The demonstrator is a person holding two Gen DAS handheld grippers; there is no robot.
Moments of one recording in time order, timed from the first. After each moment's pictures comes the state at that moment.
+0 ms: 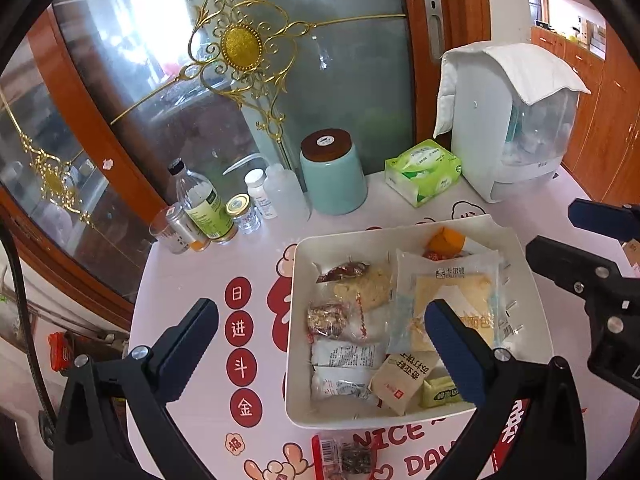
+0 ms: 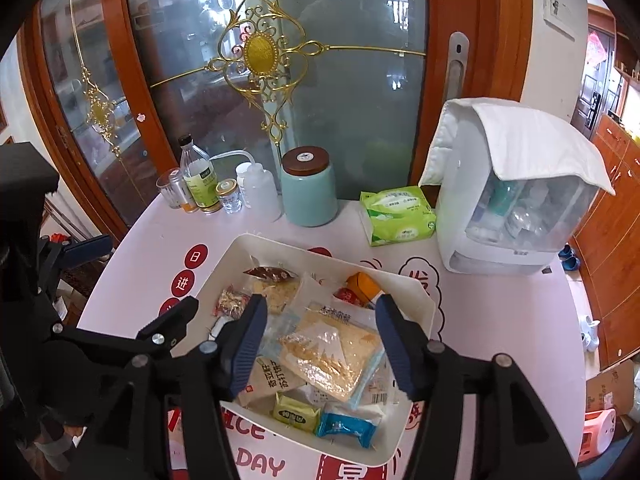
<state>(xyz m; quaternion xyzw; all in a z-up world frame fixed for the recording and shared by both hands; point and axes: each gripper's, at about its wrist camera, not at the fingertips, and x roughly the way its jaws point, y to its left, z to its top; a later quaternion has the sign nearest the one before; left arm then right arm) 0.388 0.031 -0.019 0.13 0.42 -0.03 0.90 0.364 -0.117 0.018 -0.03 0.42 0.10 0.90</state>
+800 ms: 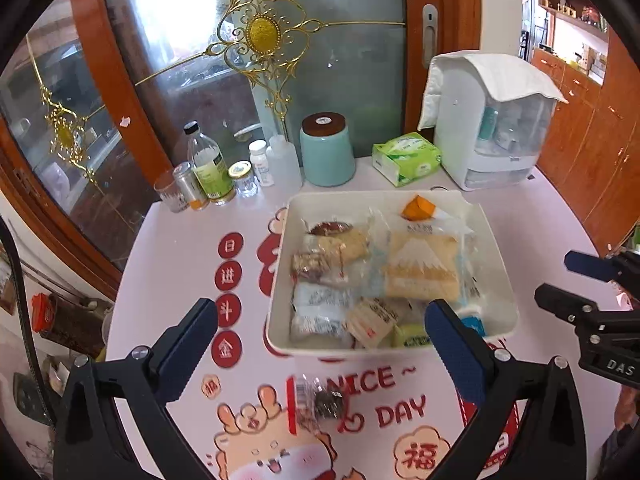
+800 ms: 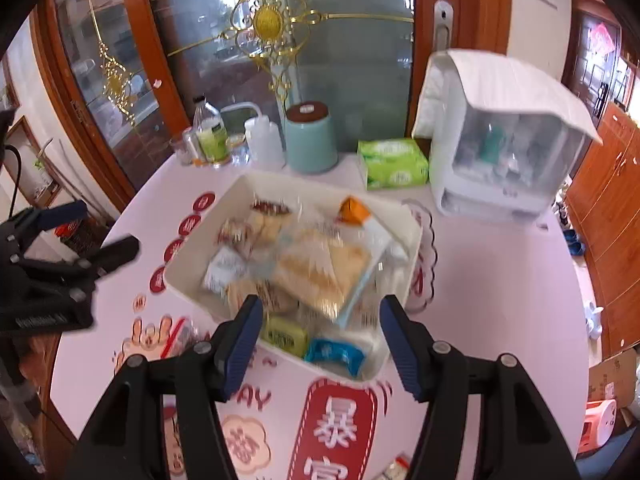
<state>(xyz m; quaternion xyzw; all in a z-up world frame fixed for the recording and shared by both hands) 0.289 0.046 -0.012 0.07 0.43 -0.03 0.90 0.283 -0.160 -0.016 -0.03 0.45 0.12 0.88</state>
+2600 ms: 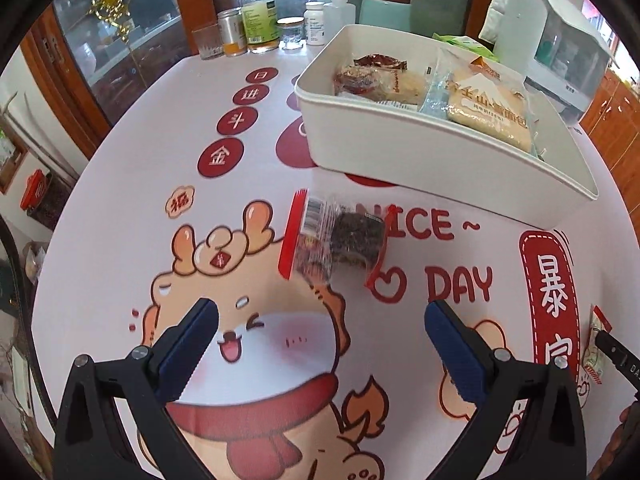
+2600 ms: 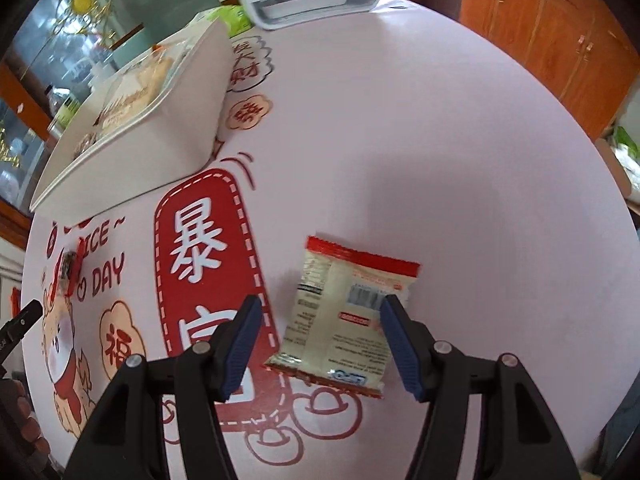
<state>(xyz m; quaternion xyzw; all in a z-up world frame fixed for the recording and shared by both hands) 0.201 0.092 -0.195 -0.02 0.53 0.04 0.85 0.147 -0.269 -0.198 0.13 0.54 -0.09 0.83</state>
